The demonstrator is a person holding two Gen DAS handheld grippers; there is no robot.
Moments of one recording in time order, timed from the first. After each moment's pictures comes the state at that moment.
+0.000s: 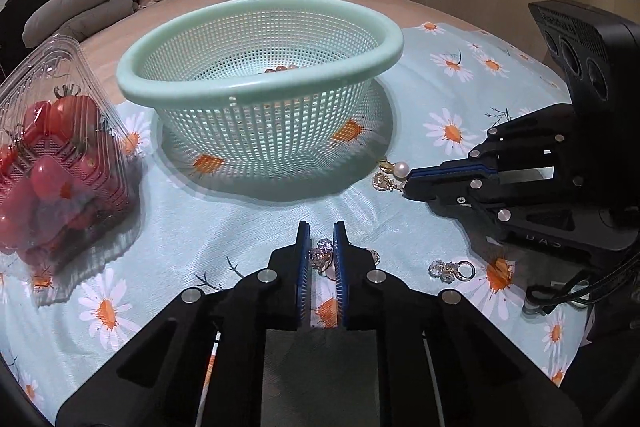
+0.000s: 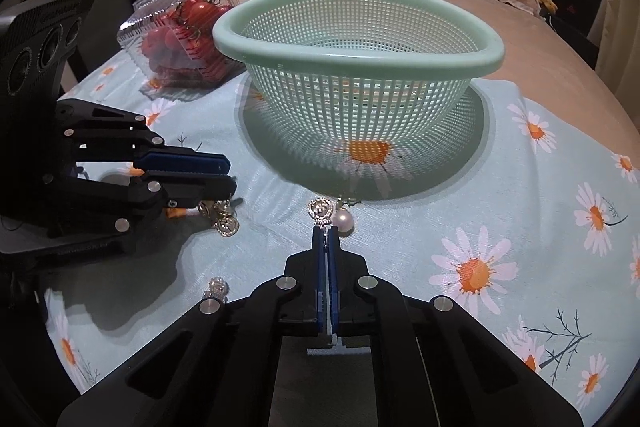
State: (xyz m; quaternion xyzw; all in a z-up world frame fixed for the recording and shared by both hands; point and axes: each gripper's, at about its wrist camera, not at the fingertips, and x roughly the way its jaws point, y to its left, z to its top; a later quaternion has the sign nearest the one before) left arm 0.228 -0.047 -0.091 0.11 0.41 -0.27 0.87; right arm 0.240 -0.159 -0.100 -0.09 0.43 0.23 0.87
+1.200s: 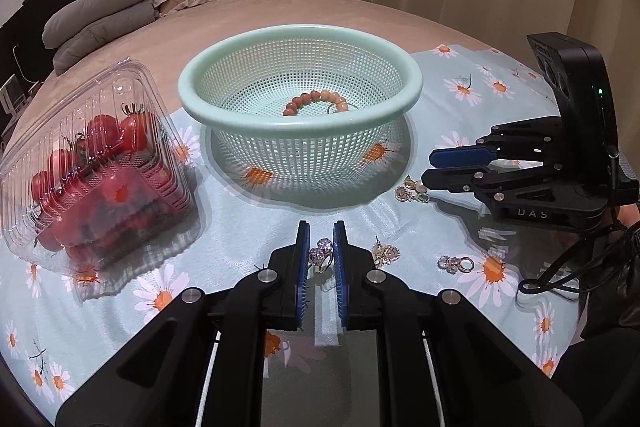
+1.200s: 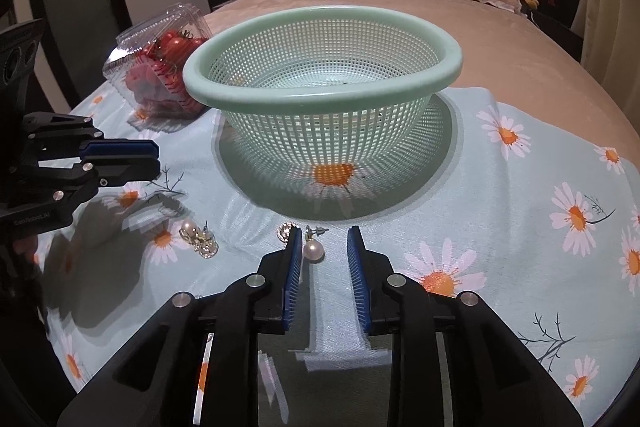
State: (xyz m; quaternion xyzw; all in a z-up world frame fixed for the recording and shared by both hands) left arm 0.222 -0.024 -0.061 0.11 0.39 -0.25 0.88; right arm 0.252 -0.177 -0.091 -0.05 0.41 0.22 0.88
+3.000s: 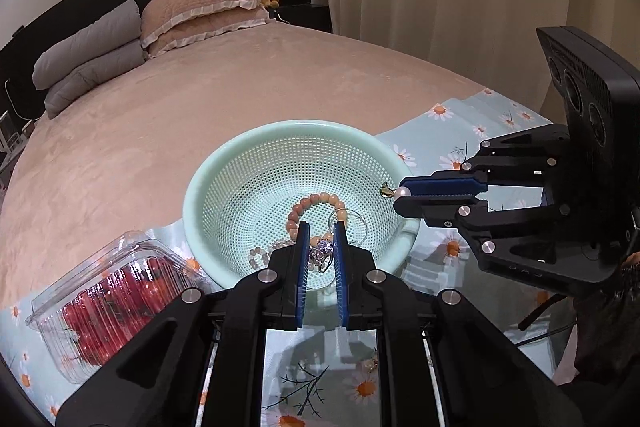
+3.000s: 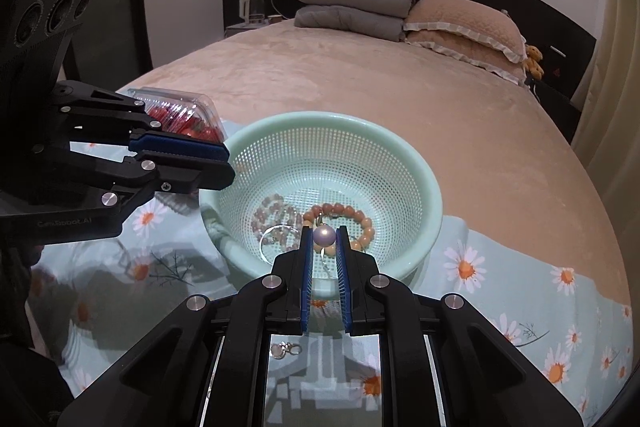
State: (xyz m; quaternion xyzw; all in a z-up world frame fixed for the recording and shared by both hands) left arm 0.279 -0.050 0.012 0.11 0.35 -0.27 0.89; right arm 0.277 -0.154 -0.006 -0.12 0.34 0.22 0.91
